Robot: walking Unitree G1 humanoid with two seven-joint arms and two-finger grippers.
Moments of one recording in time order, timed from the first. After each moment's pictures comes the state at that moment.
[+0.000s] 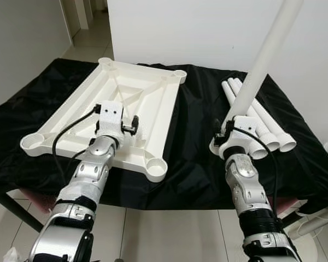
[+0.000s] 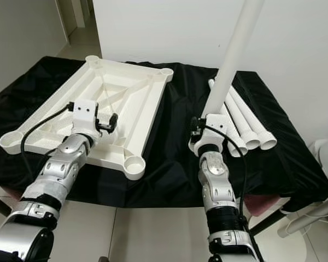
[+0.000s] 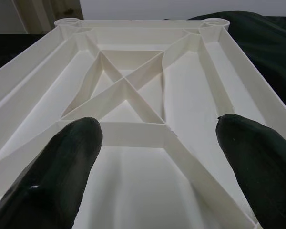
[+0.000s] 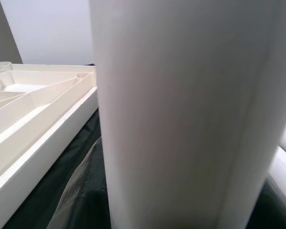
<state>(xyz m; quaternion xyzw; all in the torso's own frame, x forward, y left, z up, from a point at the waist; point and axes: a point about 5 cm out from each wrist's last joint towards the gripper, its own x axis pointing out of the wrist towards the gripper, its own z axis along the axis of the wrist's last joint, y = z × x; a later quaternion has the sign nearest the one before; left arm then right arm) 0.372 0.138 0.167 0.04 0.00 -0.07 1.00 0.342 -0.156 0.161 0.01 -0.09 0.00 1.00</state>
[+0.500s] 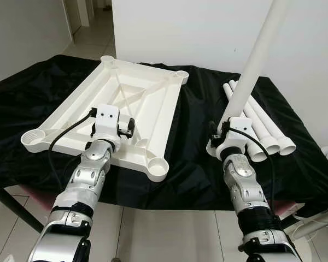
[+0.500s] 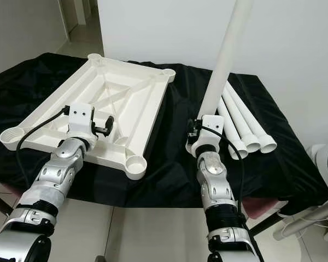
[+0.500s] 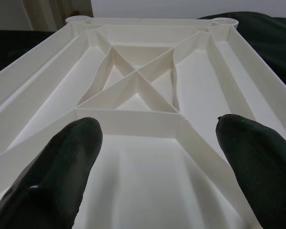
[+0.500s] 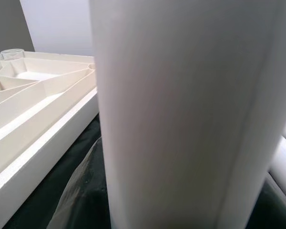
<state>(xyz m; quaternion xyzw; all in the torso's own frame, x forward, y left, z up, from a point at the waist) 0.364 0.145 0.161 0.04 0.00 -0.06 1.00 0.344 -0.155 0.156 0.01 -0.07 0.01 1.00</state>
